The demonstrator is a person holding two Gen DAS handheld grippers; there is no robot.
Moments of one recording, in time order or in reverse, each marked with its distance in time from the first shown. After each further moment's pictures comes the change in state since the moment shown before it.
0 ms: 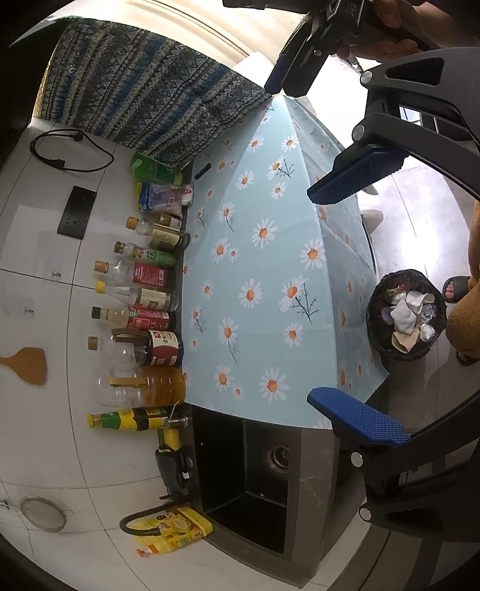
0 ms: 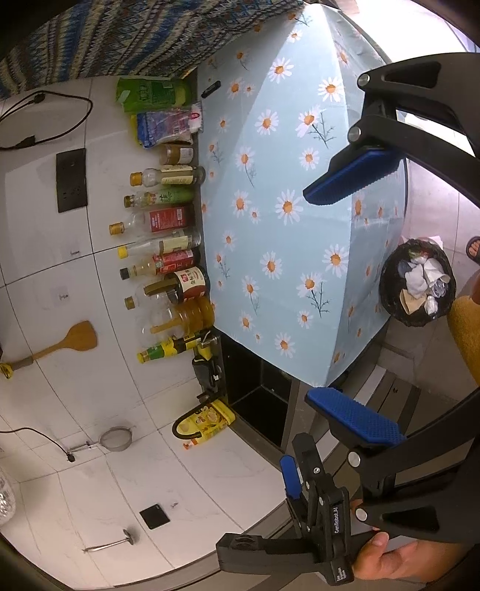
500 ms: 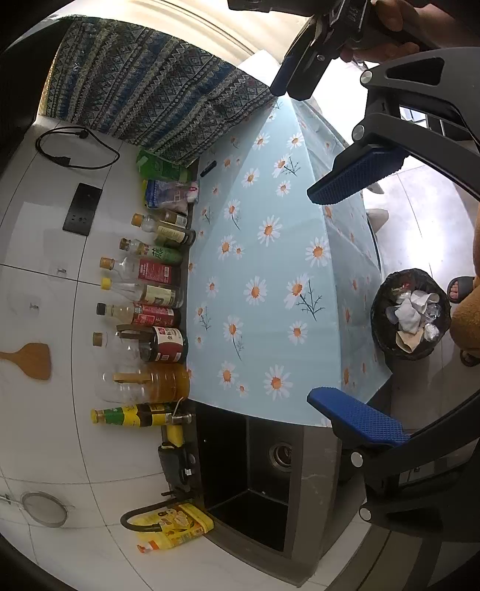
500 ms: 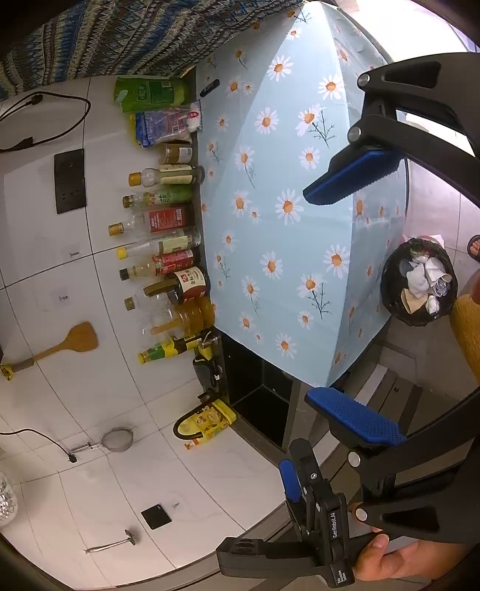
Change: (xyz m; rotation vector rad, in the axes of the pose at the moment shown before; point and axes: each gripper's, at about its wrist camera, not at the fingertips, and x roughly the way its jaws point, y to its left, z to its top) left arm -0.001 0.003 -0.001 -0.011 -0.022 0.010; right arm 0.007 -0.008 0.000 0.005 0.002 0.011
